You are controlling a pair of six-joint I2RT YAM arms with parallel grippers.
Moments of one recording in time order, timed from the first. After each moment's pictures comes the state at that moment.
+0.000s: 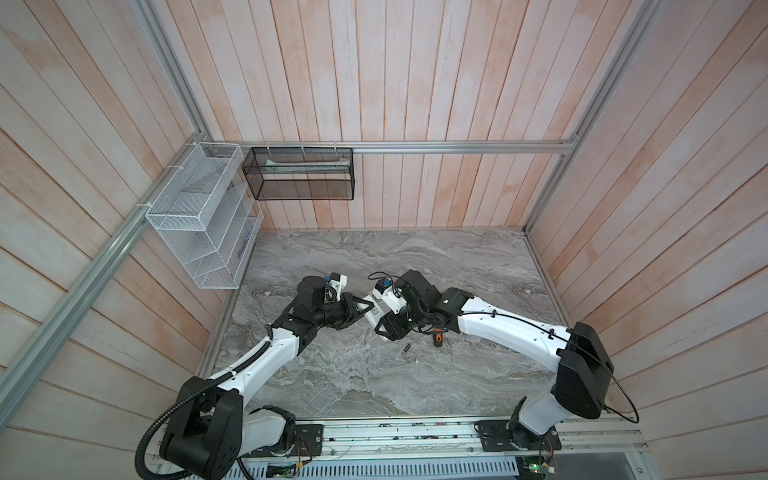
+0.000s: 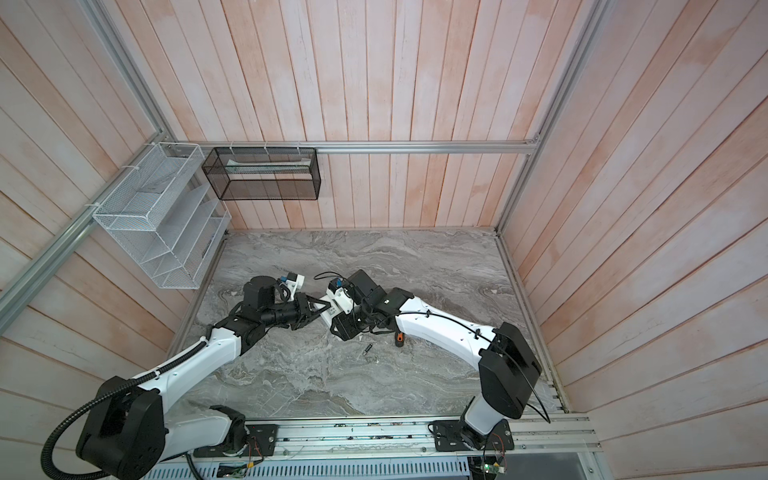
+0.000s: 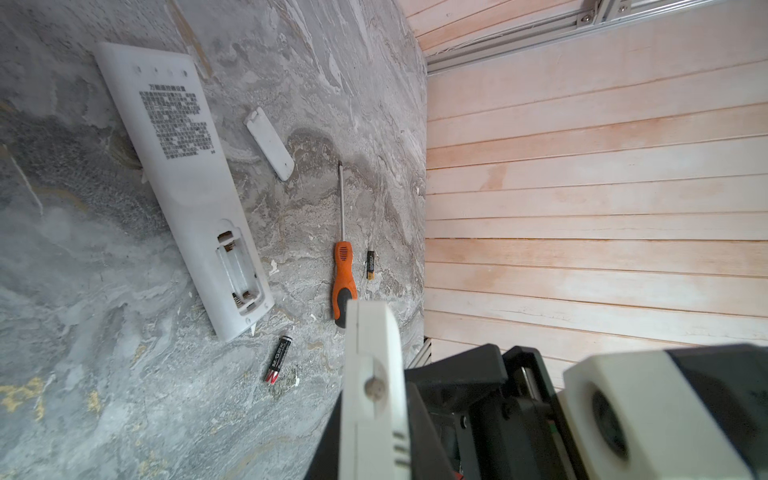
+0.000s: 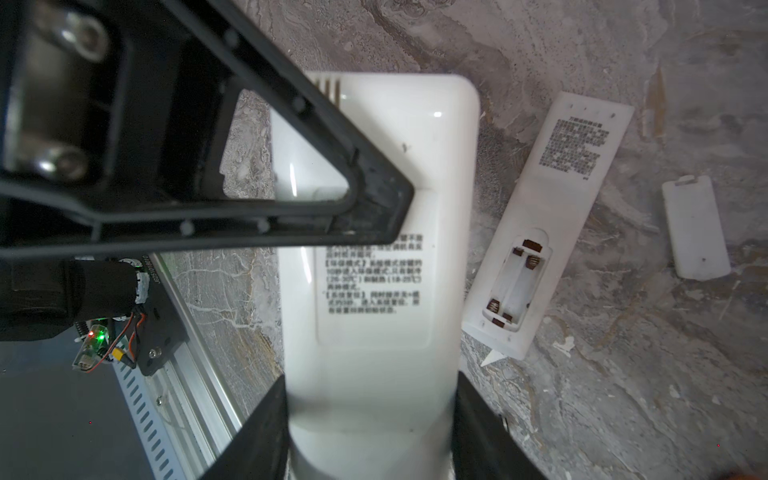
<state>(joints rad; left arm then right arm) -0.35 1.27 0.69 0.02 0.71 -0.97 0.90 1.60 1.25 -0.57 -0.25 0.22</state>
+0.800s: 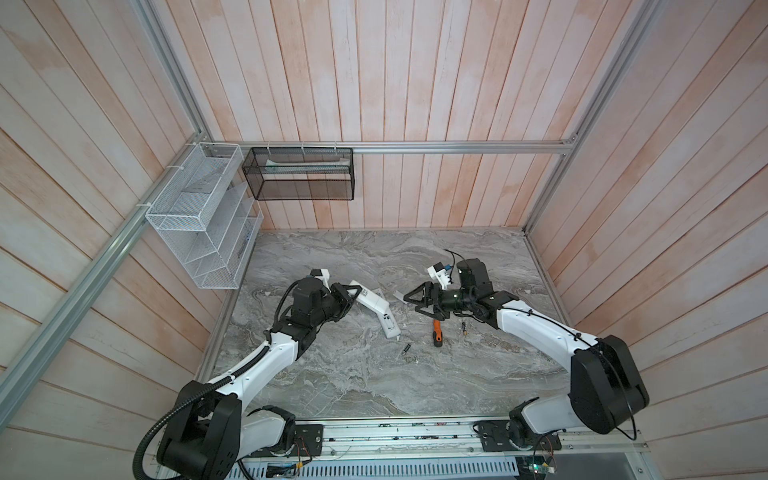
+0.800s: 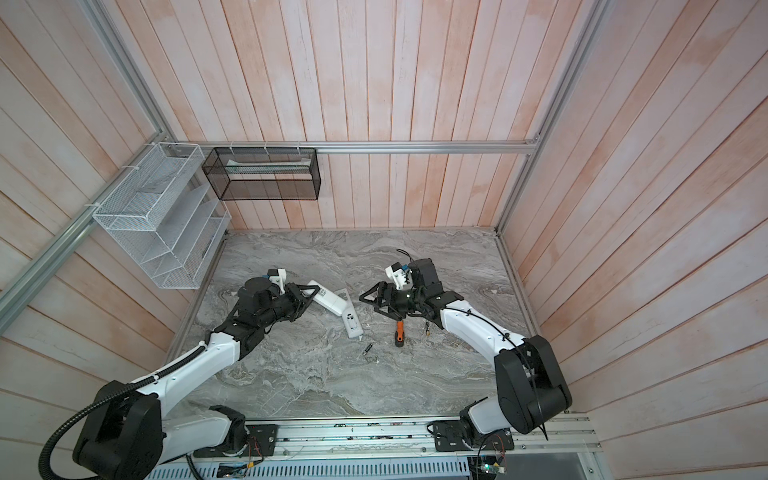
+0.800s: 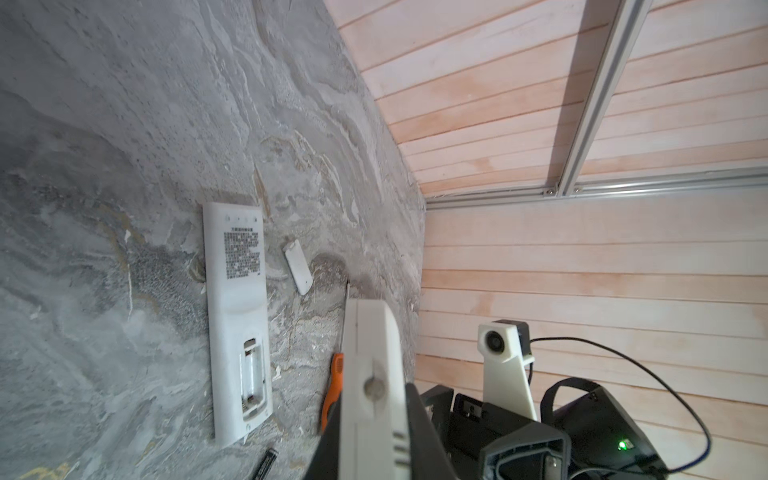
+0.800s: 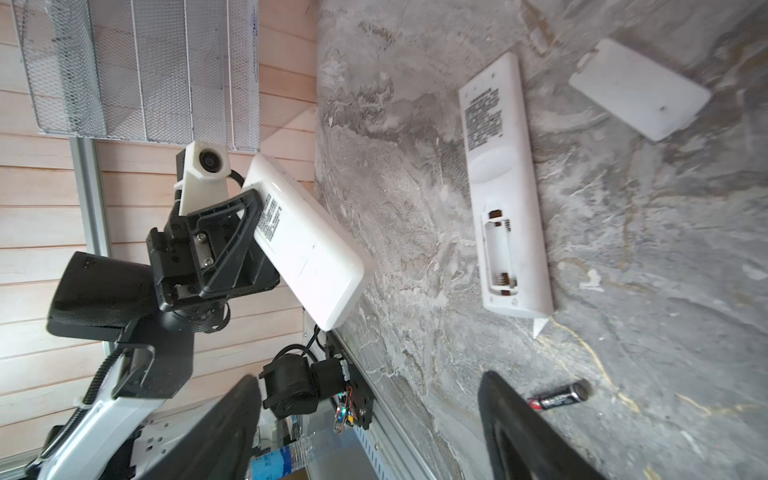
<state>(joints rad) -0.35 1.22 0.63 0.24 0.36 -1.20 0.48 1.47 0.94 -0.13 -0.82 0.89</state>
